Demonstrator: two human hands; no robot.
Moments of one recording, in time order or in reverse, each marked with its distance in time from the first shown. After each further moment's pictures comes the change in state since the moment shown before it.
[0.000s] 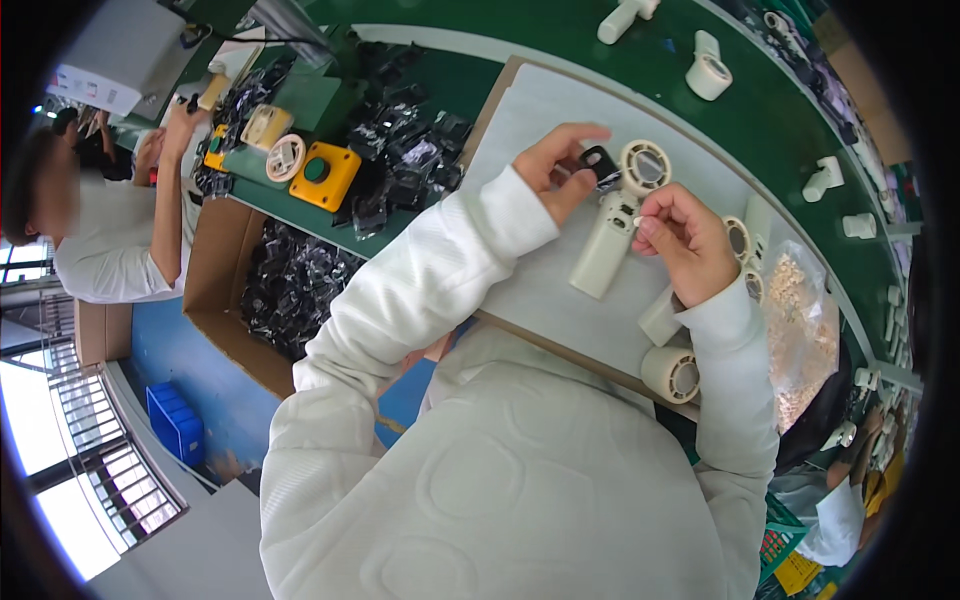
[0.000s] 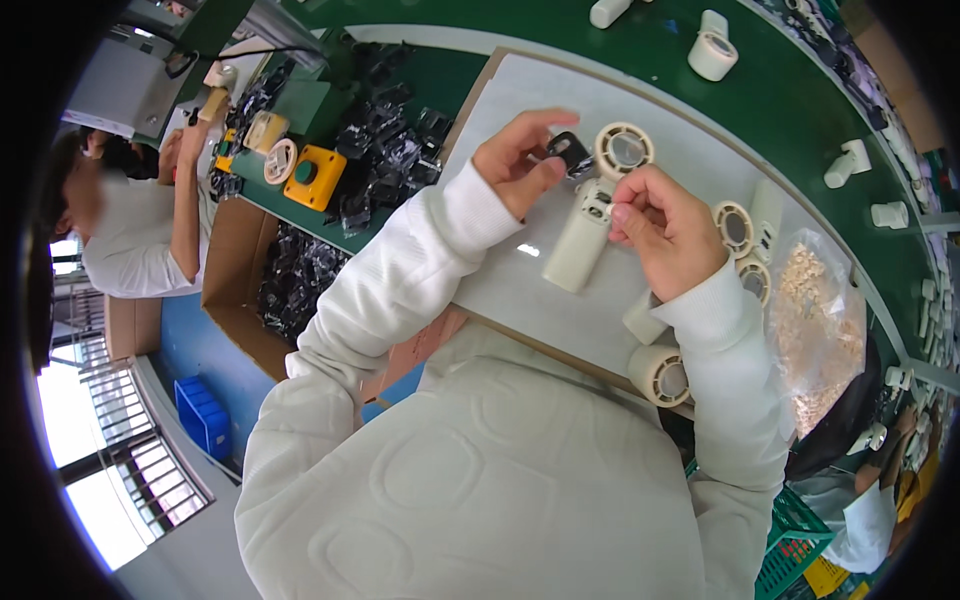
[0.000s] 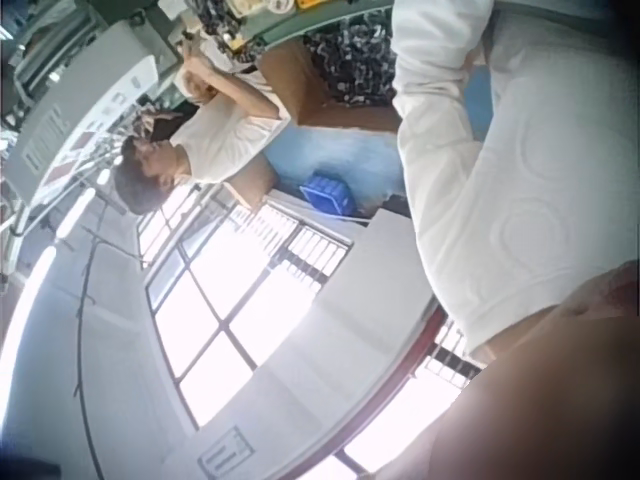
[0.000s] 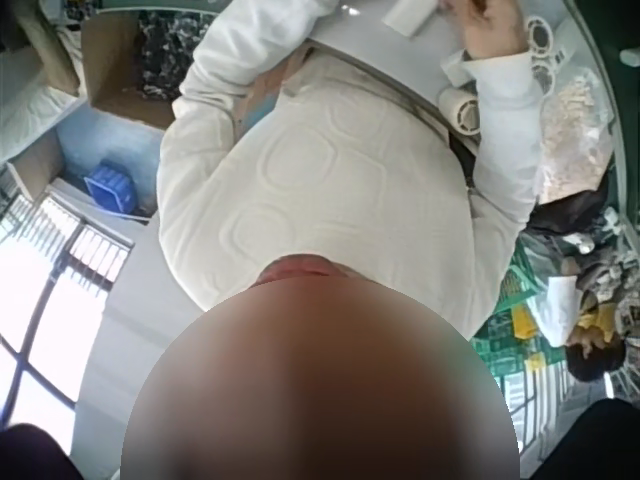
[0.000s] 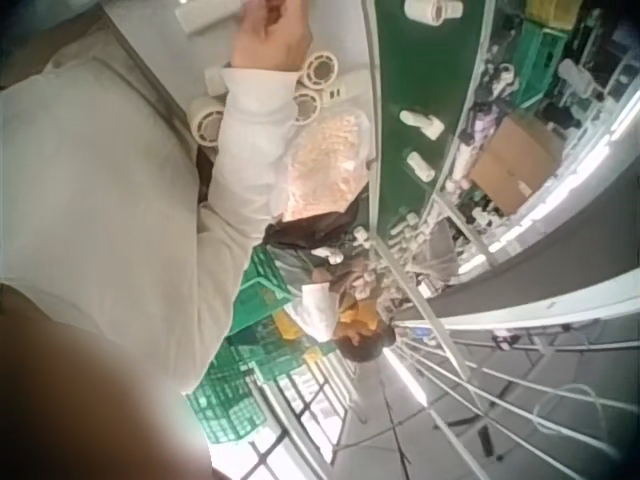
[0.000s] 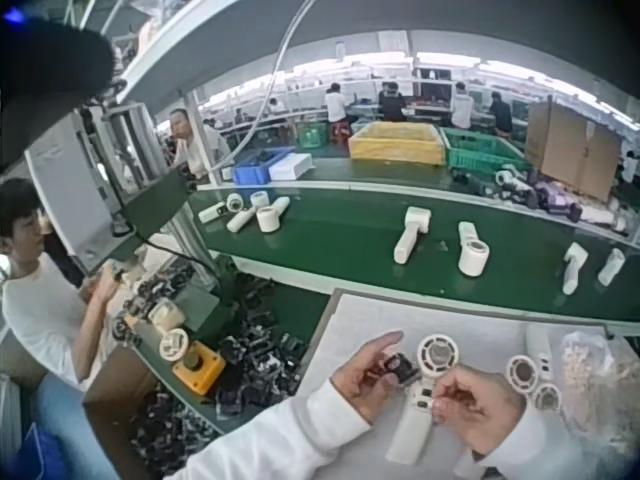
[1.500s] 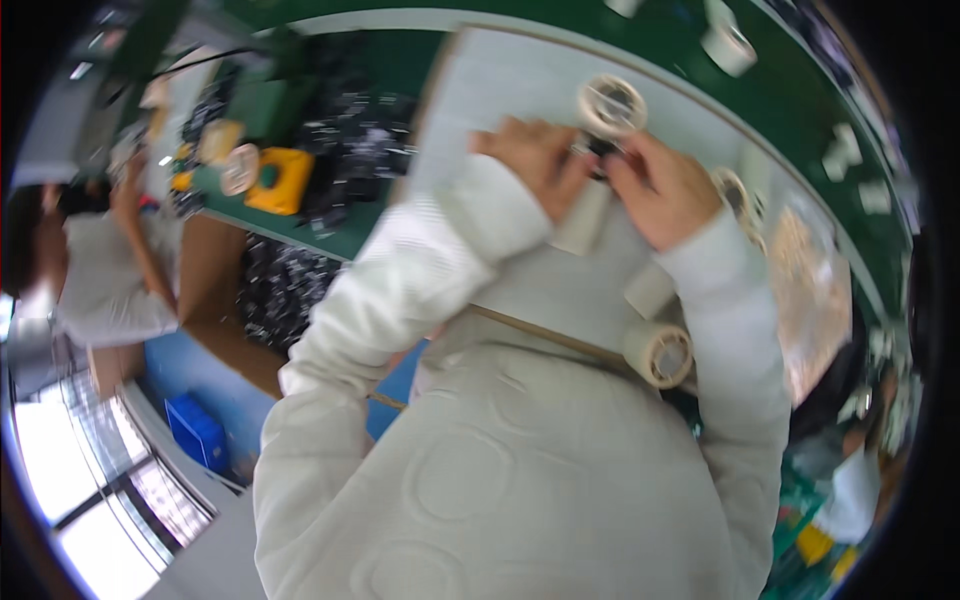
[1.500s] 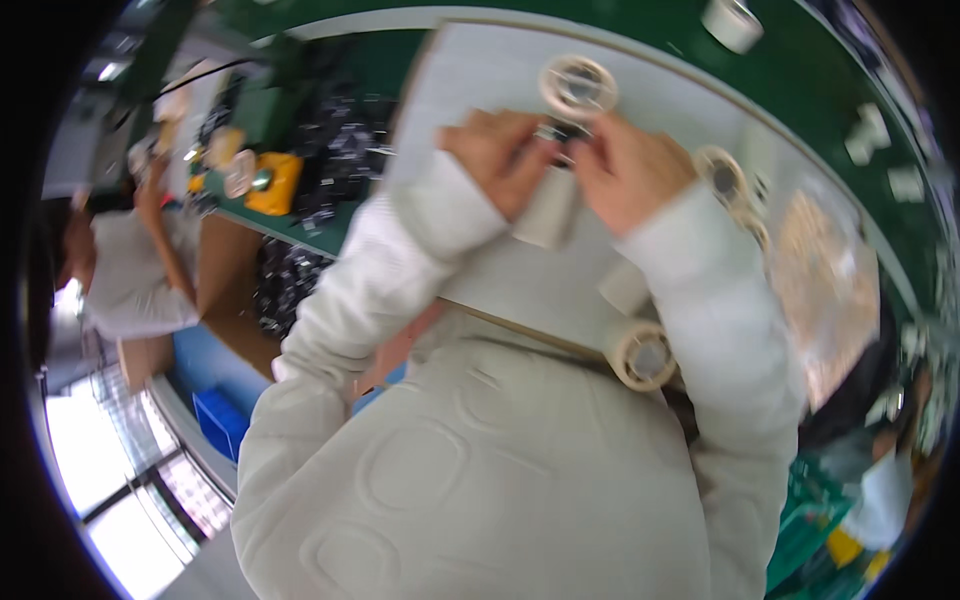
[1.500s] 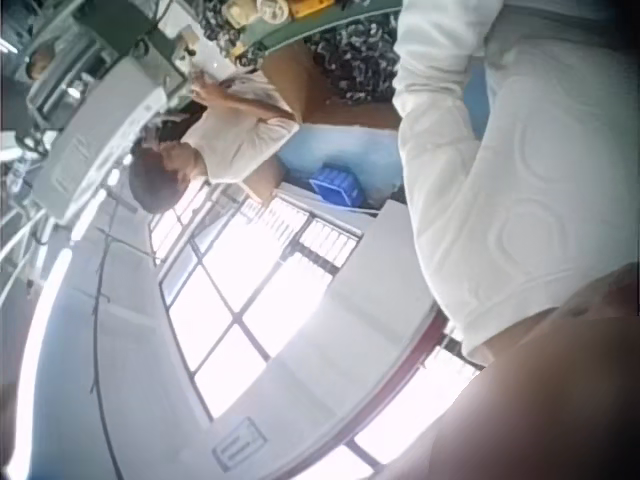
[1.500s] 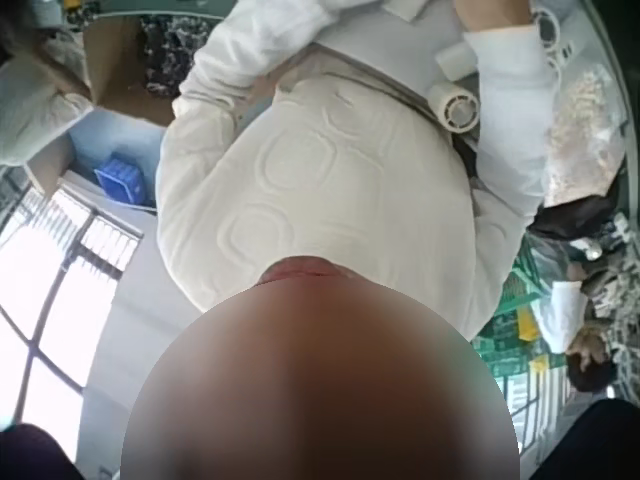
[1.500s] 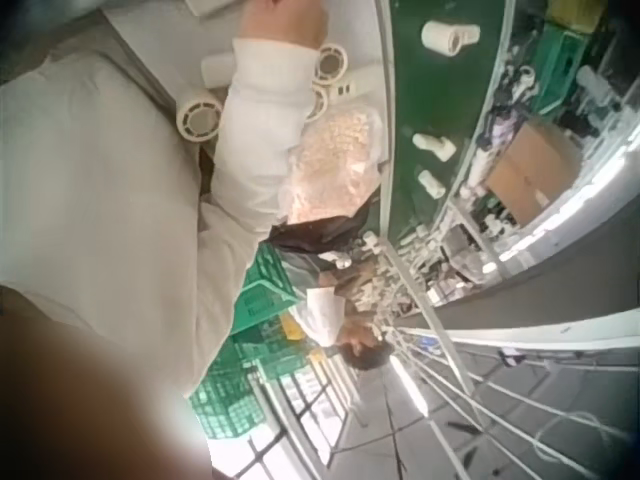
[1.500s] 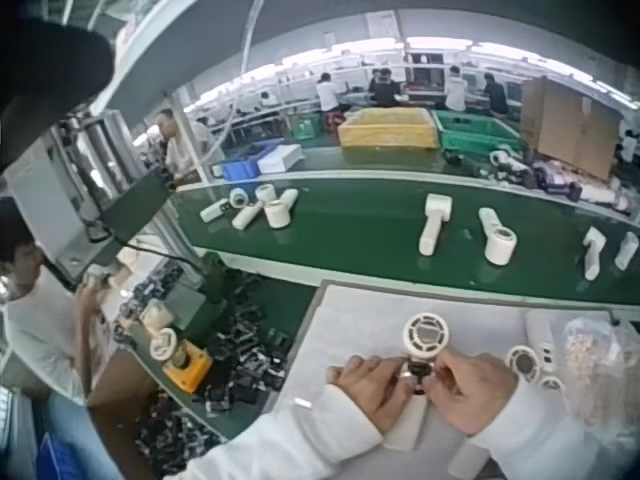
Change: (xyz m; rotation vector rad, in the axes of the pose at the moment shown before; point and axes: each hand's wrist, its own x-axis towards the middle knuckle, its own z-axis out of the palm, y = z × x) left_hand 0.001 -0.003 0.030 0.963 -0.050 0.029; right_hand 0.016 0.022 -0.009 -0.759 0.242 -0.186
